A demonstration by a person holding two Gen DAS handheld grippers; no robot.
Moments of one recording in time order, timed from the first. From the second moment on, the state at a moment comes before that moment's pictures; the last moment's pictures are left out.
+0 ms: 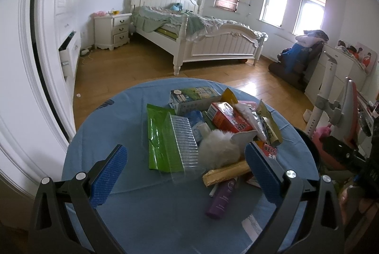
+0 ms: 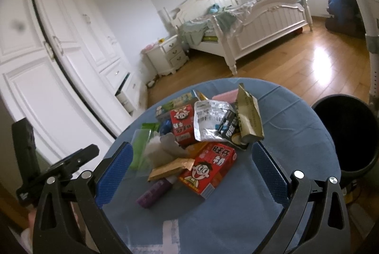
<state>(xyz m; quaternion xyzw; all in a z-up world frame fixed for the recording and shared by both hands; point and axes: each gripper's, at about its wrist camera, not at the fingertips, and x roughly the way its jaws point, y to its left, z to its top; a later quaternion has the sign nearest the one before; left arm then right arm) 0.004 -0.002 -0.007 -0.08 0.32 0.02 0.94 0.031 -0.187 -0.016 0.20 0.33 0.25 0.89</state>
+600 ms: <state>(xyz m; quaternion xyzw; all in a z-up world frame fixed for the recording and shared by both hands) 0.004 -0.003 -0.009 -0.07 0.33 0.02 0.94 0.031 -0.186 -0.022 0.19 0.34 0.25 0.89</state>
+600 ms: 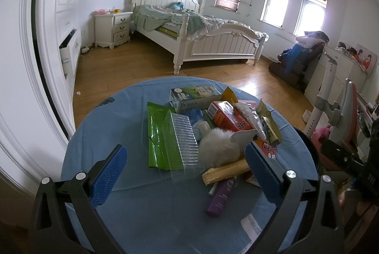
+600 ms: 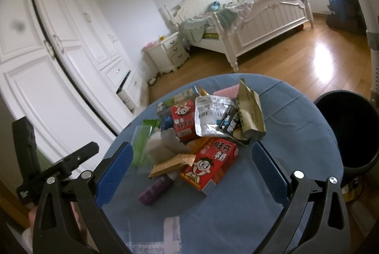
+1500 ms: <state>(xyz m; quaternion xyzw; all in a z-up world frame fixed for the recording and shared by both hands) 0.005 -0.003 -0.010 -0.06 0.34 0.03 0.94 0.030 -0.184 -0.024 0.18 0.34 0.25 0.89</state>
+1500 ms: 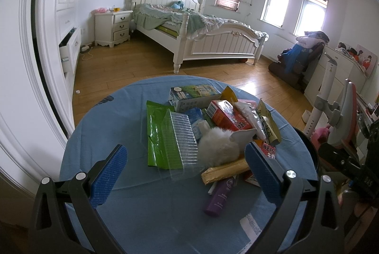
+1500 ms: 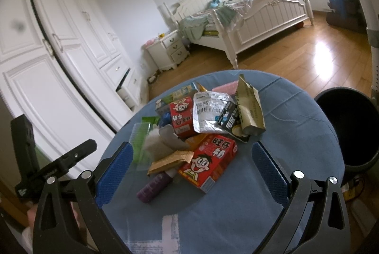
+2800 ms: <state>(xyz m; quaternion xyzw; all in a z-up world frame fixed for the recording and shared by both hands) 0.089 0.056 -0.081 -0.23 0.45 -0.13 0.85 0.273 0.117 -0.050 -0.45 0.40 0.46 0.65</state>
